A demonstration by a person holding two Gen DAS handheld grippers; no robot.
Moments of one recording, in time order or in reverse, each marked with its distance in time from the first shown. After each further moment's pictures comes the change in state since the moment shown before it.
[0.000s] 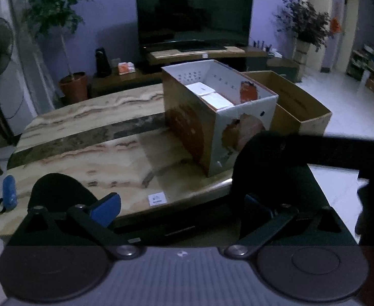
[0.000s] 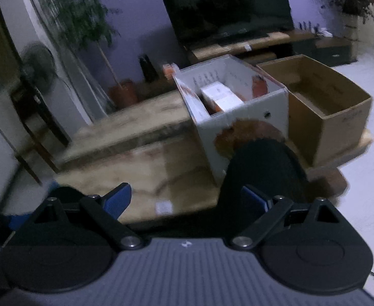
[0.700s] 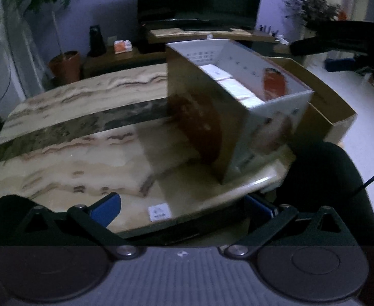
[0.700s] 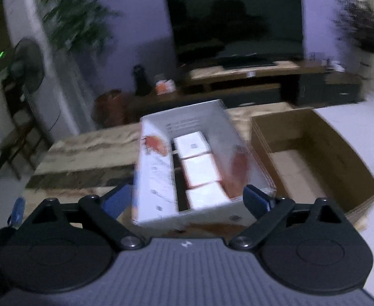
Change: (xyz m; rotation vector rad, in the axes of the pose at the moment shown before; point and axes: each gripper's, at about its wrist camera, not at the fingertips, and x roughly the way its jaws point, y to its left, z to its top) left arm 0.126 0.048 0.041 -0.057 0.102 -0.017; right arm 0.131 -0.056 0.149 -0.193 0.044 -0.044
